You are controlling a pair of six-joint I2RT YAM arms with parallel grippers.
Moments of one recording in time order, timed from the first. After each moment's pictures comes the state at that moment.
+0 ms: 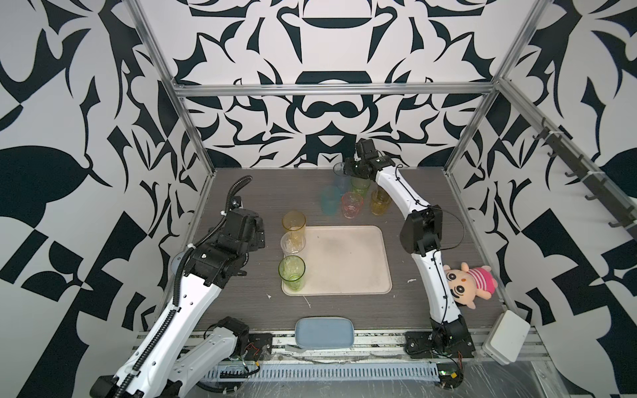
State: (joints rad) left arm -0.44 0.90 1.04 -0.92 -0.56 -0.30; right arm 0.37 2.52 2.49 -0.72 0.00 0.48
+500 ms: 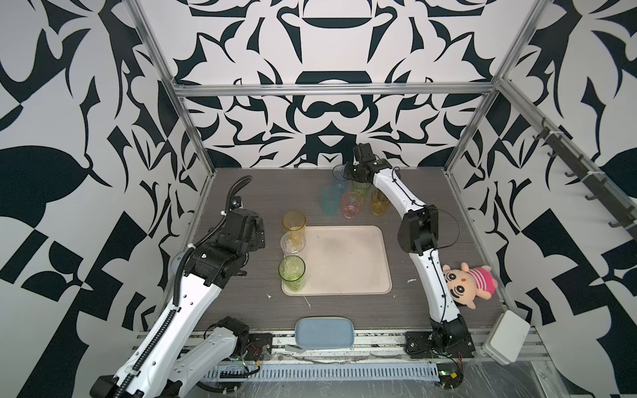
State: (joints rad) left arm -0.44 0.90 1.04 -0.93 -0.56 -0.30; right arm 0.37 2.55 2.50 -0.72 0.00 0.50
